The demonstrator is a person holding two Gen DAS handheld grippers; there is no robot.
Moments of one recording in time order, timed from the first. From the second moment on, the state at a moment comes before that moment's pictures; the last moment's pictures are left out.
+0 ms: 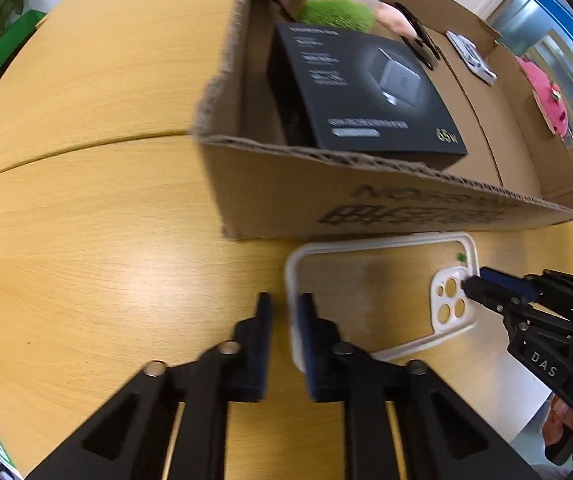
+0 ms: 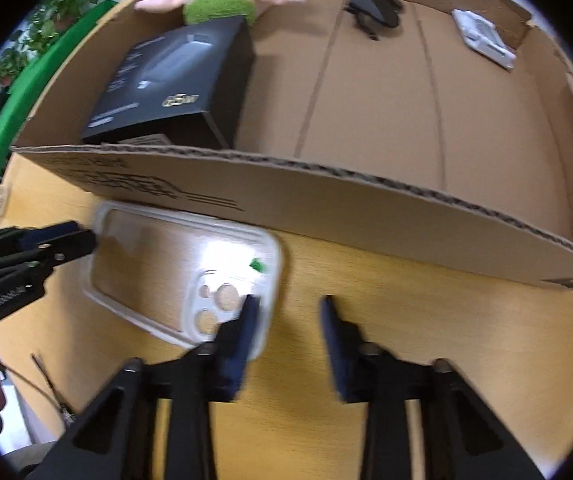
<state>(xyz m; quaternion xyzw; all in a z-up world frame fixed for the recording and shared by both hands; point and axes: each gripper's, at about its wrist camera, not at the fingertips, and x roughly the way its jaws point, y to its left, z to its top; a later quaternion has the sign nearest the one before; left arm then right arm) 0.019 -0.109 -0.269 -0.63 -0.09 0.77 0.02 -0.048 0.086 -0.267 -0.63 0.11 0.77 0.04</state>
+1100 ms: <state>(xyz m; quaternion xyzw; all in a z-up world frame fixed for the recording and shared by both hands) 0.007 -0.017 -0.015 -0.47 -0.07 0.88 0.08 0.010 0.201 -0.048 -0.43 0.16 0.89 0.03</state>
